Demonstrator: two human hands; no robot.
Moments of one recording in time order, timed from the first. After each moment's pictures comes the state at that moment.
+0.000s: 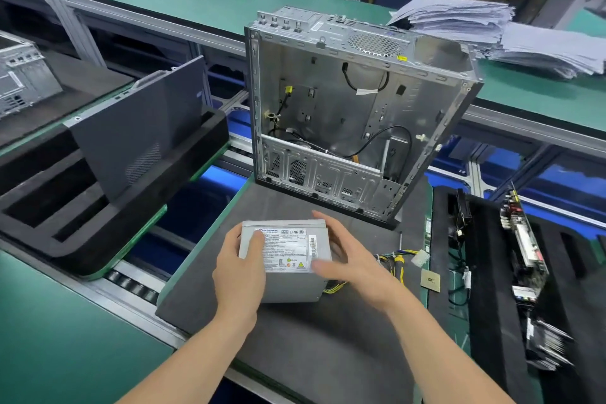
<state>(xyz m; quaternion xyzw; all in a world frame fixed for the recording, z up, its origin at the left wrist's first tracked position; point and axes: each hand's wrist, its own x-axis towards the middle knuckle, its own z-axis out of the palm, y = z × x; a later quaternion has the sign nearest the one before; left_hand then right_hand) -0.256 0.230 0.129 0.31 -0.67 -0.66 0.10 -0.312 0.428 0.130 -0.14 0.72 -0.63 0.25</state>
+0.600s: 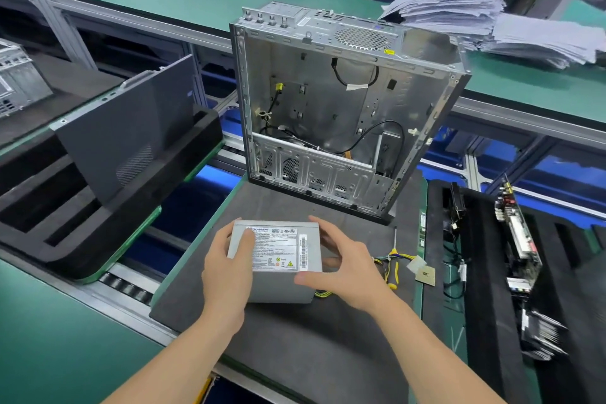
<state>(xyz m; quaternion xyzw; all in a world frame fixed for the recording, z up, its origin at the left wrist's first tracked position) -0.255 0.222 0.124 0.28 -0.67 -0.68 0.09 -0.302 0.432 0.120 -0.16 0.84 -0.50 0.13</state>
